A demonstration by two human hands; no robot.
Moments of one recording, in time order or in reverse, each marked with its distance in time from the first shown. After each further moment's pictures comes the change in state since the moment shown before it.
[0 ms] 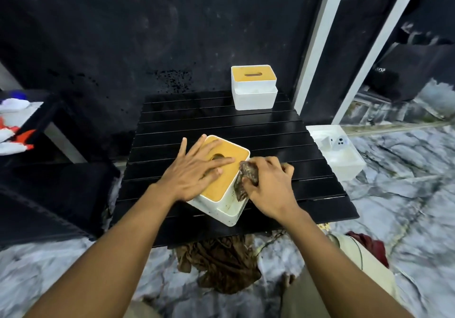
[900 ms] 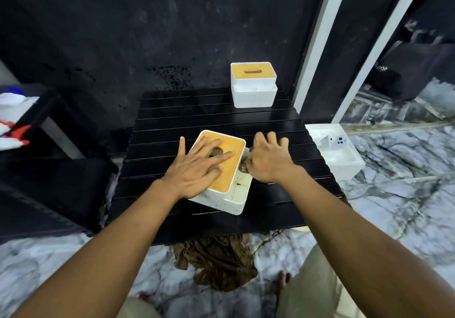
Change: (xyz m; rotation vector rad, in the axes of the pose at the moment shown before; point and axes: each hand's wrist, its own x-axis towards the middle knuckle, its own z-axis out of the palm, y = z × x) left_hand 0.009 0.013 0.001 -0.029 -0.037 -0.066; right_hand 0.065 0.006 -0.017 -0.453 -0.339 -0.077
